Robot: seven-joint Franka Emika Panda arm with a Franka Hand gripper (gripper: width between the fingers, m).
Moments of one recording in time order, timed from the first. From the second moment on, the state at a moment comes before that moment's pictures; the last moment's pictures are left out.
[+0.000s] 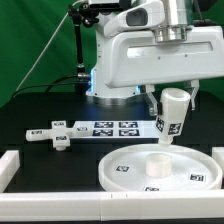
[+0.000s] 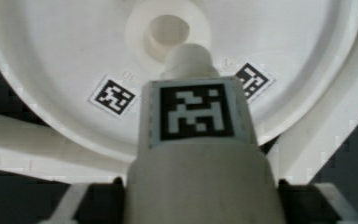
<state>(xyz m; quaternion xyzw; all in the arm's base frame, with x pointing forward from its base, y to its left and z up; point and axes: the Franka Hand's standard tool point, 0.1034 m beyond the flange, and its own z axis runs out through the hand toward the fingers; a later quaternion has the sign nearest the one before) 0.572 0.050 0.110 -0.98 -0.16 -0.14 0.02</state>
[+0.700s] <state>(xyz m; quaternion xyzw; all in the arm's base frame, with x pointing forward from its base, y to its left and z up) 0.567 0.041 0.102 -0.97 -0.16 -0.20 0.01</state>
